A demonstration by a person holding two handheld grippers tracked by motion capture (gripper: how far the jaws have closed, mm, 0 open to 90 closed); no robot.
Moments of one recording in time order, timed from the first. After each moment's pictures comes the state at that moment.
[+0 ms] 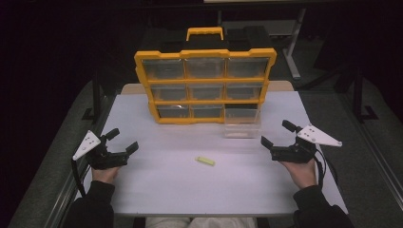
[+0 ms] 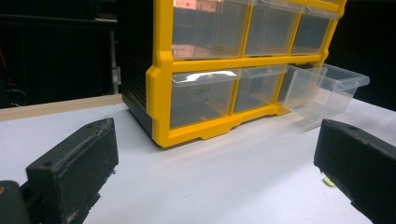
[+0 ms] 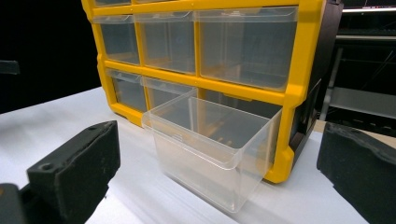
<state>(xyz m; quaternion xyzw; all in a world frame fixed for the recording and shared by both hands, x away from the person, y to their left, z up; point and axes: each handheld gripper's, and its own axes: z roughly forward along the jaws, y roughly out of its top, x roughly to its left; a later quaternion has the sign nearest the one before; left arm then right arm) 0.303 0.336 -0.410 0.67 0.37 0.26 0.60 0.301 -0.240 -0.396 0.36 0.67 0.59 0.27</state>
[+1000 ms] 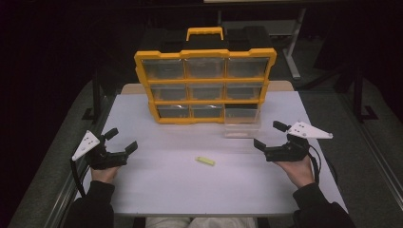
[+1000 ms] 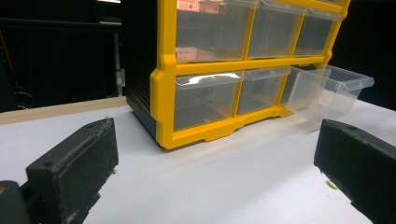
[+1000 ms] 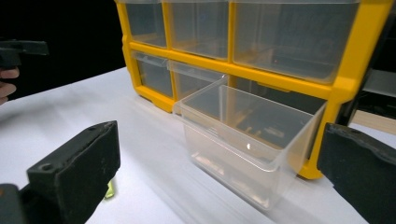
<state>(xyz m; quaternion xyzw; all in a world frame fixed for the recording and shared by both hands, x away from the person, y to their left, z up) 0.302 0.337 -0.409 0.66 0.37 0.27 0.60 0.305 -0.223 -0.384 0.35 0.71 0.57 0.22</state>
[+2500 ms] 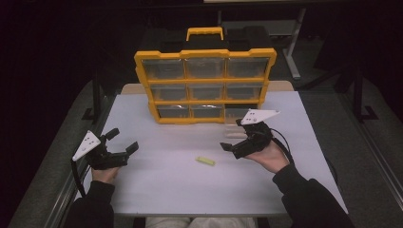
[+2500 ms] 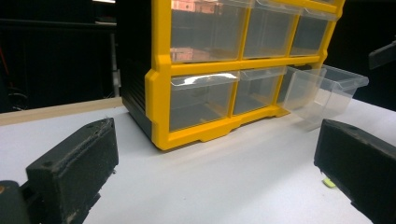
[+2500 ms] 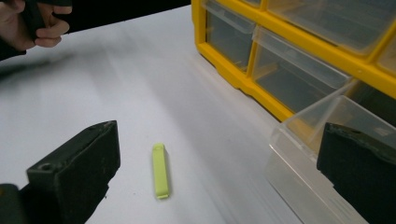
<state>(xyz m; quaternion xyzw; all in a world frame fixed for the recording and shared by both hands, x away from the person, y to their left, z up) 0.301 0.335 -0.408 0.66 0.36 0.26 0.60 0.338 -0.132 -0.357 0.26 0.83 0.48 0.13</state>
